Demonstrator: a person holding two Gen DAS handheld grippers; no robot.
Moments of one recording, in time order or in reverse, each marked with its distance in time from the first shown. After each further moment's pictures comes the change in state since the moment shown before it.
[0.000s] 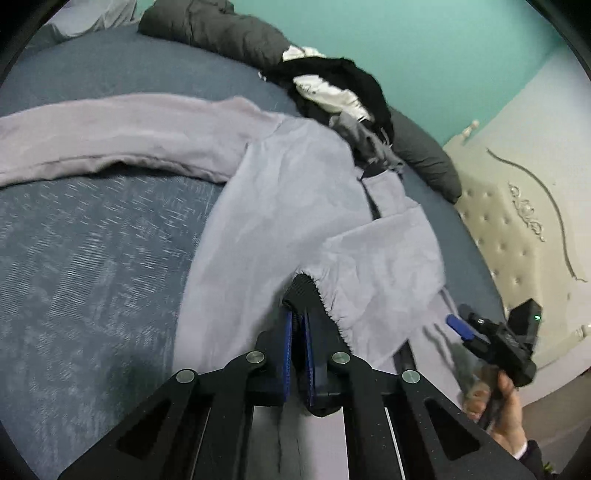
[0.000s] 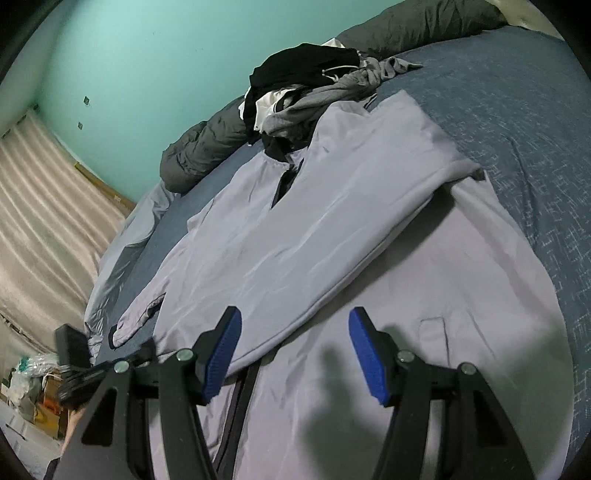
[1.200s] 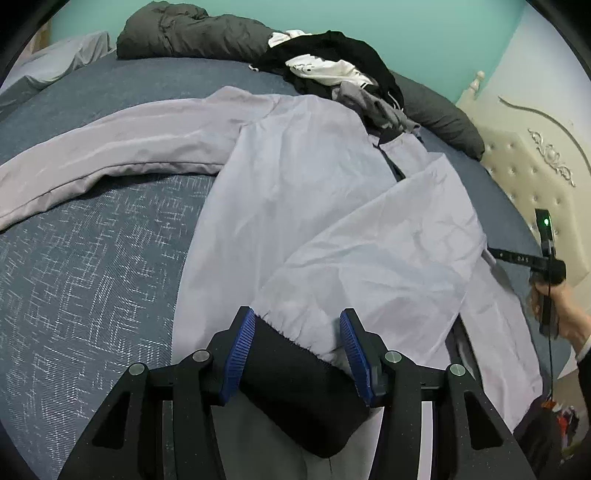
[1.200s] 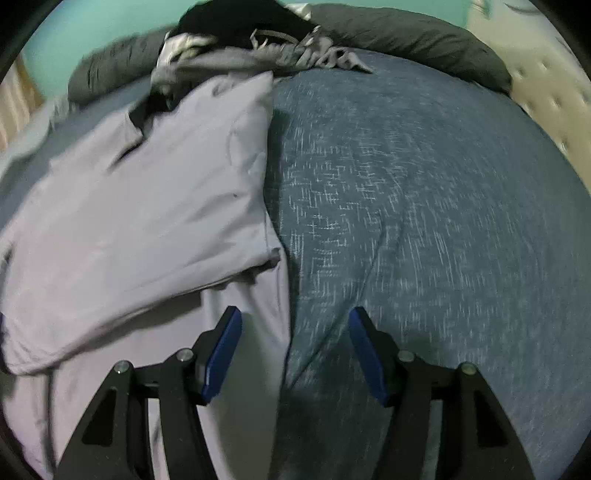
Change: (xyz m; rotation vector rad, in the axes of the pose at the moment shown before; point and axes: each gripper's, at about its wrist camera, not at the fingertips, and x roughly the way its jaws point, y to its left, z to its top) left arm 0.041 -0.013 -0.008 0.179 0.055 0.174; right arm 0.024 -0.084 0.097 -0.334 0.239 -0.535
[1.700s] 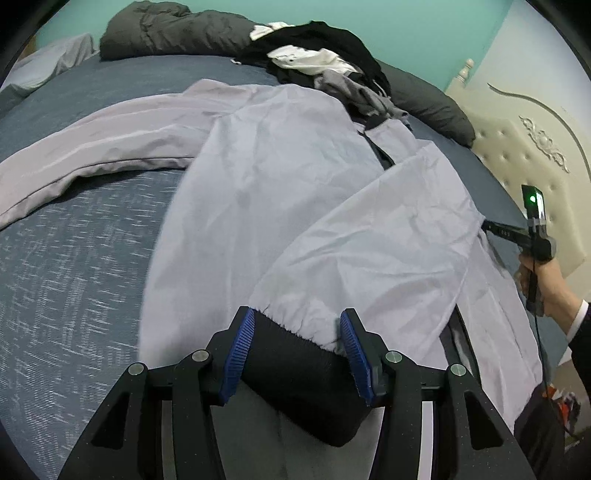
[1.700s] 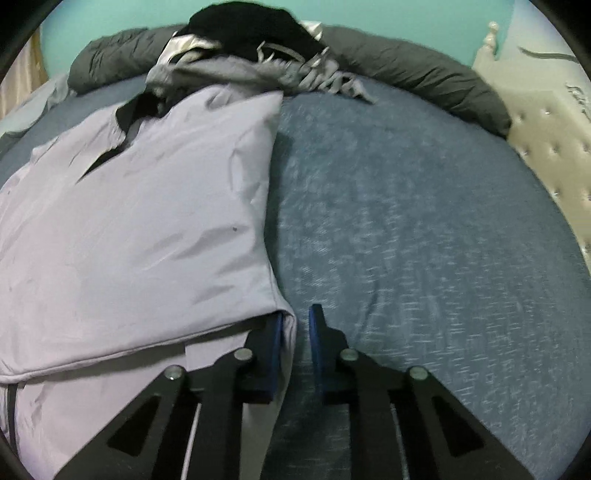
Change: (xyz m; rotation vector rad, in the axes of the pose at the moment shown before) left arm 0.012 -0.019 -0.007 0.049 0.026 -0.035; right arm 0.014 0.000 0.016 -0.085 -0.112 -0.119
